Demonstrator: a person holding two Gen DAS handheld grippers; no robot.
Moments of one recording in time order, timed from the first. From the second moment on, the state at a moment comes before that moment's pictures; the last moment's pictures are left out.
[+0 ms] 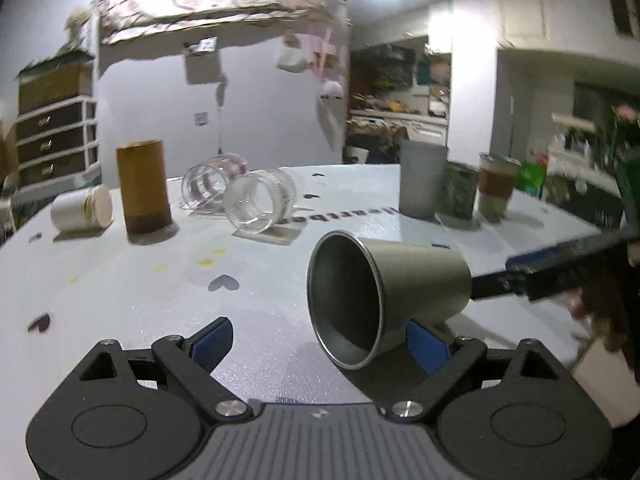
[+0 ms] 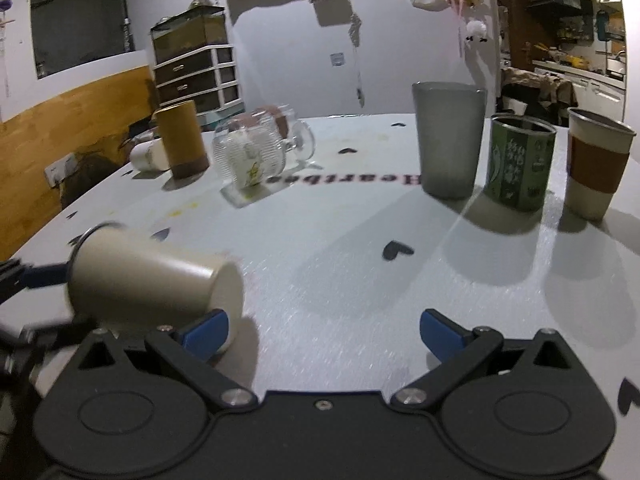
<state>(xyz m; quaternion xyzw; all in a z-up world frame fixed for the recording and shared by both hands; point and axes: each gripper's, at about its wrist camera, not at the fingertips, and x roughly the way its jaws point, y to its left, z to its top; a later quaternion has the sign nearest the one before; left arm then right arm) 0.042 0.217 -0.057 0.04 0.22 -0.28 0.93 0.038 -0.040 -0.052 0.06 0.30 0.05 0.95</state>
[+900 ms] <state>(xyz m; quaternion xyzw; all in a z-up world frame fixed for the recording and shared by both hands) 0.083 0.227 -0.065 0.00 0.25 -0.21 0.95 0.113 -0.048 -0.053 0.08 0.34 0.13 0.93</state>
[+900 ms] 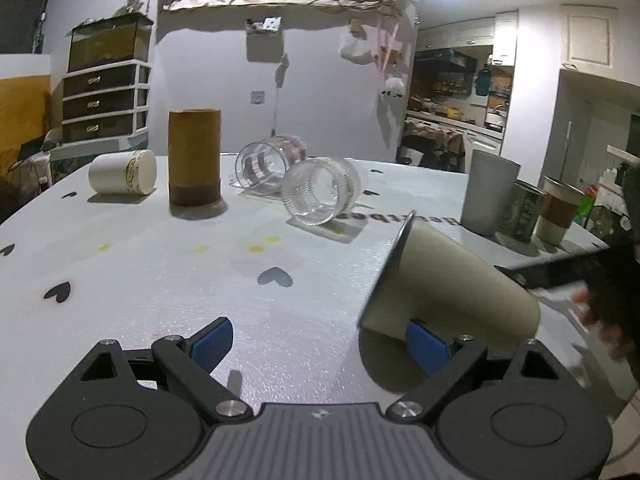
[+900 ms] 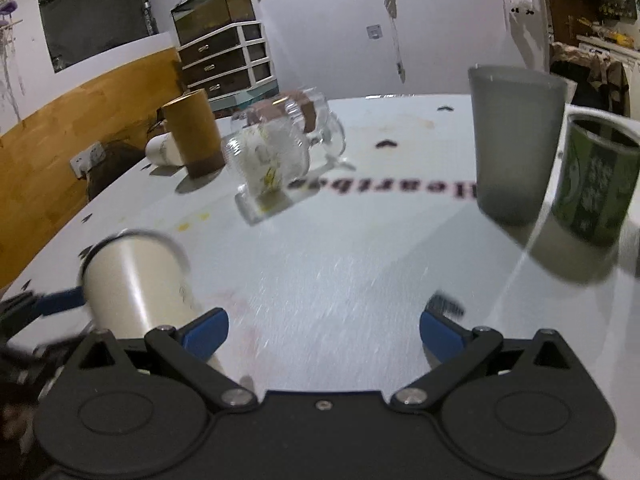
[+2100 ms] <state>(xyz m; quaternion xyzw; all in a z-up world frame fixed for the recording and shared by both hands) 0.068 0.173 -0.060 -0.07 0.30 -0.31 0.90 0.140 -0.051 -0.066 0.38 0.38 0.20 0.82</state>
